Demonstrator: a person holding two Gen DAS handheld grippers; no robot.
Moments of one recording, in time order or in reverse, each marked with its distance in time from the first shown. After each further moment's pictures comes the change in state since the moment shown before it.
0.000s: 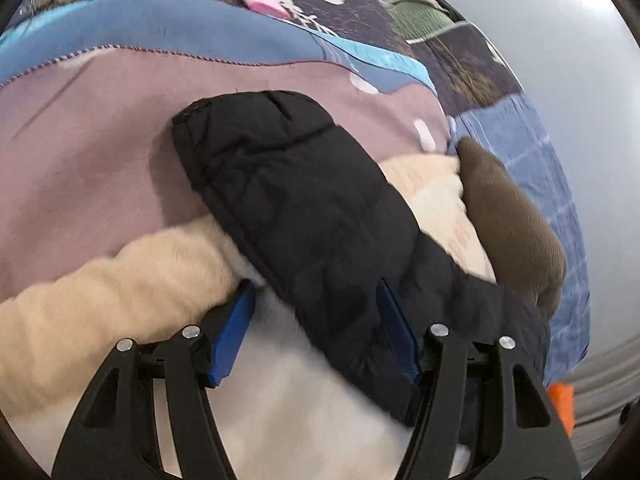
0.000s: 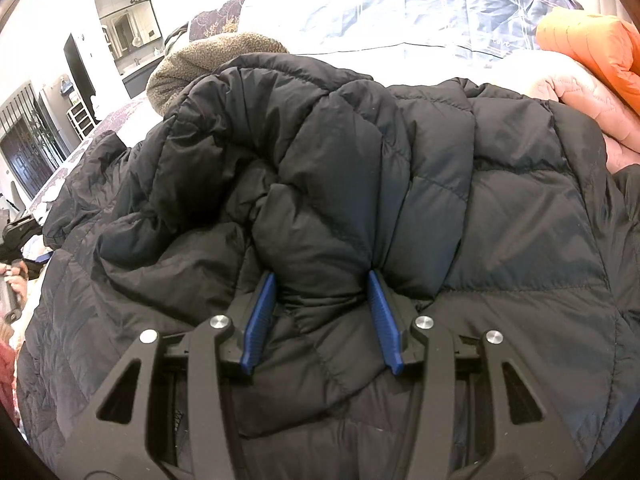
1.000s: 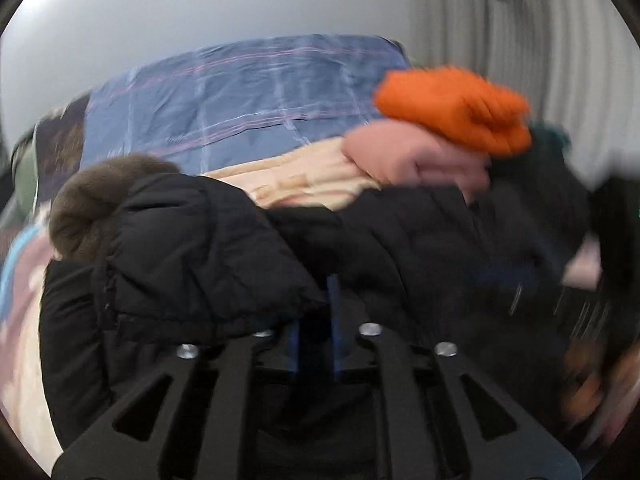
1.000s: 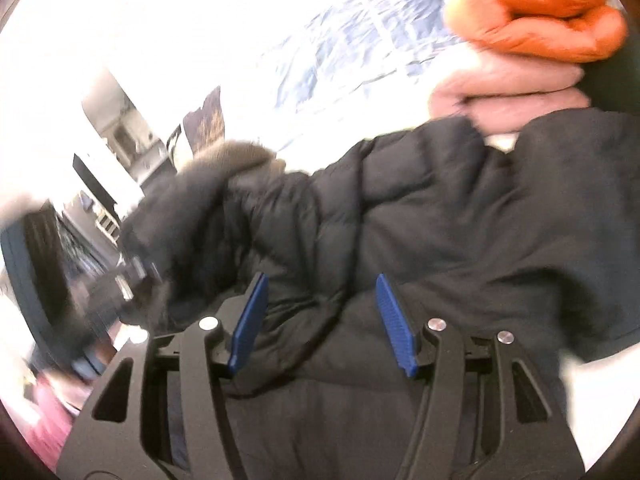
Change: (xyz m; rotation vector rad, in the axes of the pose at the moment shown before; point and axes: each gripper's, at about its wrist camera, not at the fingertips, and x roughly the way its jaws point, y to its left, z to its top) left arm -0.040 -0.353 -0.377 1.424 -0.009 -0.407; right arm -0.093 -0.085 -0.013 0.339 -0.208 0.170
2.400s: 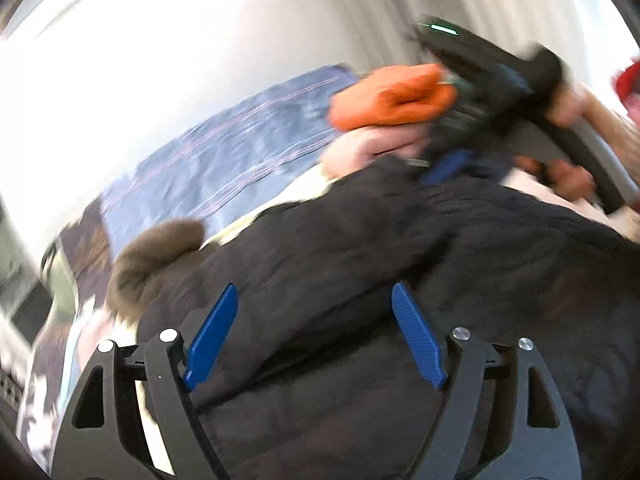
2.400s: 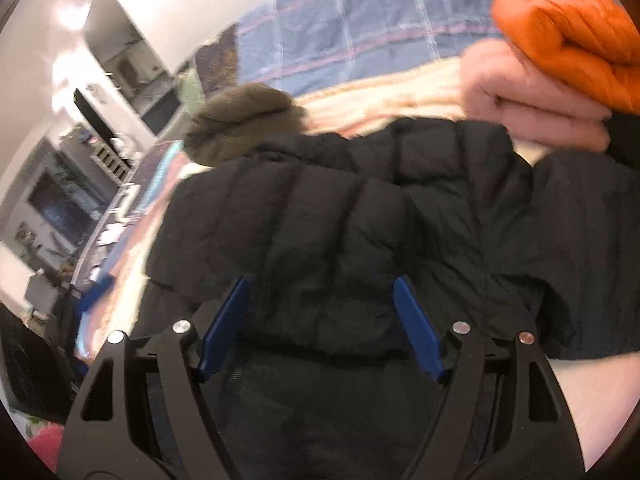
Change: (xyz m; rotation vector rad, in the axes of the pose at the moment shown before) left arm -0.112 -0.013 -0.076 0.246 -0.145 0.117; right arm -0.006 0.046 0.012 -0.133 0.252 -0.077
